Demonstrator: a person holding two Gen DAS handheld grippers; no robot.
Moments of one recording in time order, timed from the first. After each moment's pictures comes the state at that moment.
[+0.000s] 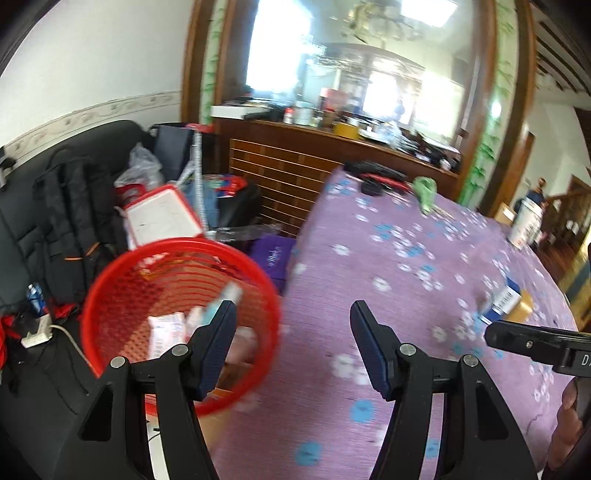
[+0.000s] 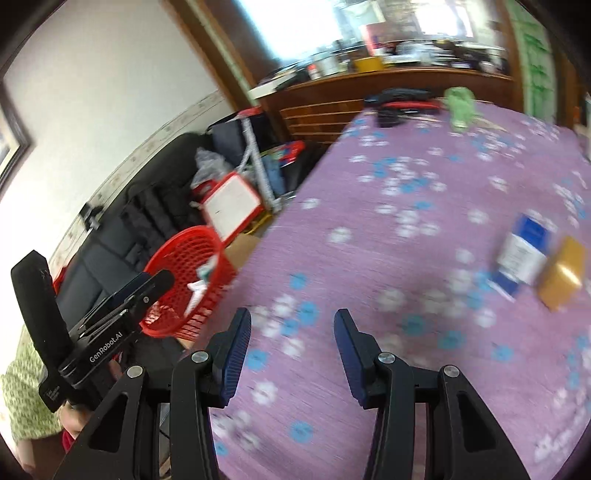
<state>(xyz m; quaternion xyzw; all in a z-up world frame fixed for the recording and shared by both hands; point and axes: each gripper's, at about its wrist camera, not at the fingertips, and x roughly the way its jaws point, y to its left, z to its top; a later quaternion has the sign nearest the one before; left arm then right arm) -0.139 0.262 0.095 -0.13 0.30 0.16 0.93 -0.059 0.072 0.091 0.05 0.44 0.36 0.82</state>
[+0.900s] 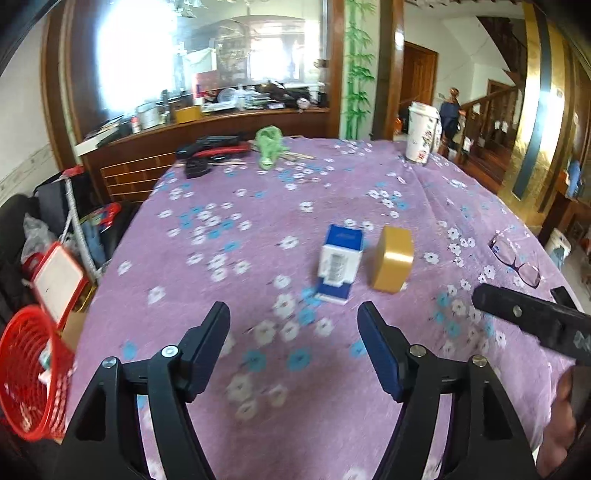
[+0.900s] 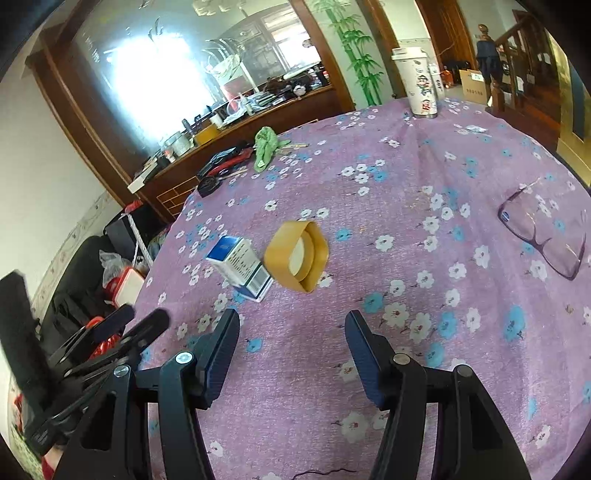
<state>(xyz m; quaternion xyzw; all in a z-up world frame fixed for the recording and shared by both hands) -0.016 0.031 0.087 0.01 0.36 -0.02 0.93 -0.046 -0.153 0.079 0.17 0.40 0.15 0.89</state>
